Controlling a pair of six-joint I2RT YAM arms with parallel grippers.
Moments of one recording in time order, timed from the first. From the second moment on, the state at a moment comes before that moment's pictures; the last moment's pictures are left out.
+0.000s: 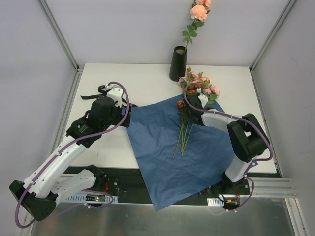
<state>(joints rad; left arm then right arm) -0.58 0.91 1.00 -0.68 -0.27 -0.14 0.53 1.73 0.97 -0.18 0.28 0.89</state>
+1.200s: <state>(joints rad) -0.58 0.91 1.00 -0.68 -0.27 -0.14 0.60 1.31 0.96 0.03 0.34 0.63</state>
